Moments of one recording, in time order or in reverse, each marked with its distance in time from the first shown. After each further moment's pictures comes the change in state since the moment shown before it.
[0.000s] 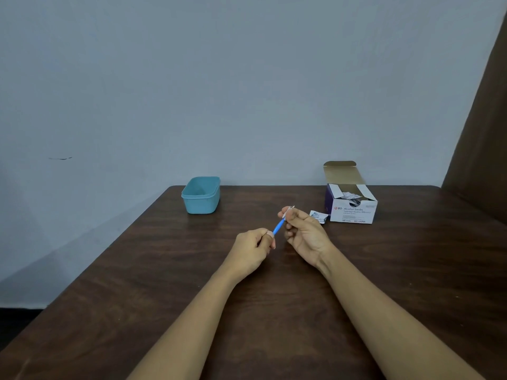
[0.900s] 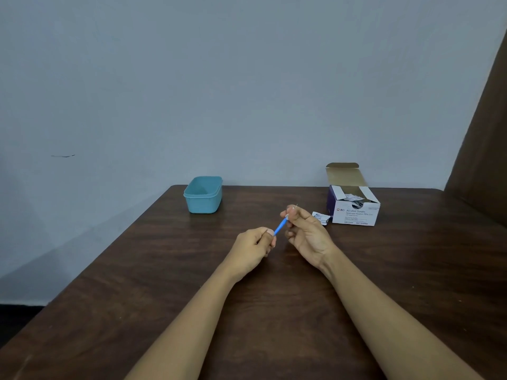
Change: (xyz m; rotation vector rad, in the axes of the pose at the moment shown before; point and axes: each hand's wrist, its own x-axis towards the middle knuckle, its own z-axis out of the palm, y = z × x) left_hand -0.002 0.004 -0.004 -0.107 -0.020 -0.057; right_hand -0.003 -0.002 0.000 -0.021 -0.081 -0.036
